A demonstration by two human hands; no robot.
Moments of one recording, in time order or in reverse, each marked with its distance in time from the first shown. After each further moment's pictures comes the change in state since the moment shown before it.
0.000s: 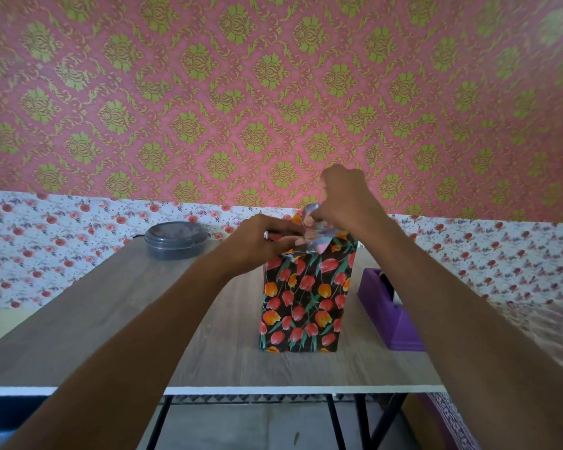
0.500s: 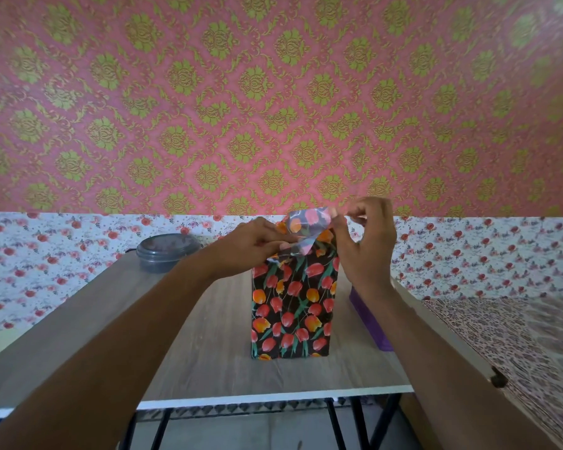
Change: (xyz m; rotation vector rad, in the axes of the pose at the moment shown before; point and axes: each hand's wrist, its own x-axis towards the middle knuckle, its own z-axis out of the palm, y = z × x) left_hand 0.005 0.015 -0.006 0.088 -0.186 -0.008; right_hand -0.058 0.059 0.066 0.595 0.881 -0.162
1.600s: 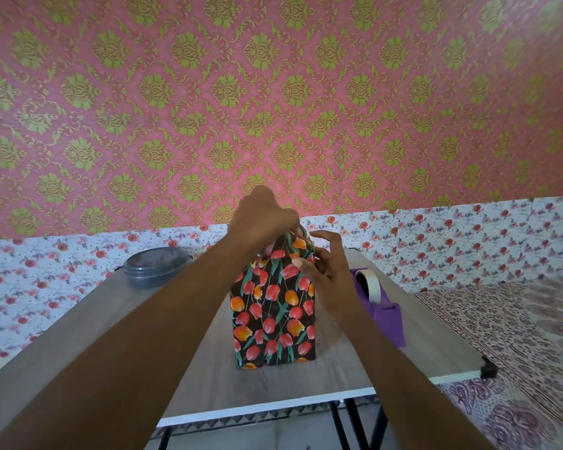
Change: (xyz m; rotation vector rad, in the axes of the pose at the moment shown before) left_hand 0.066 0.088 0.019 0.007 0.324 -0.430; right_hand -0.058 0.034 -0.003 0.602 -0.406 0.525
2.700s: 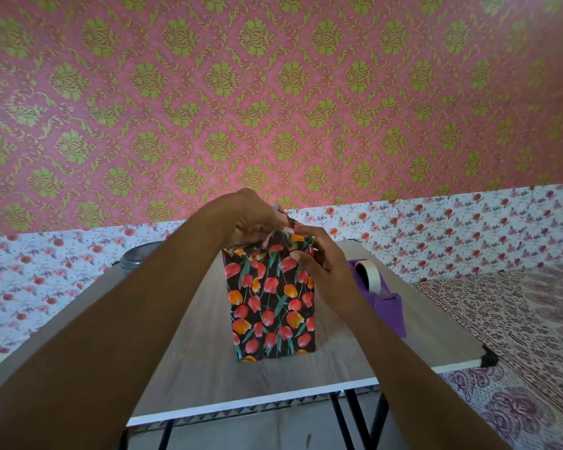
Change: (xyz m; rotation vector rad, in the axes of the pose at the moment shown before) left_hand 0.012 -0.015 -0.015 -0.337 -0.357 -0.276; right_hand 0.005 -0.002 0.000 -0.181 -0.043 -0.076
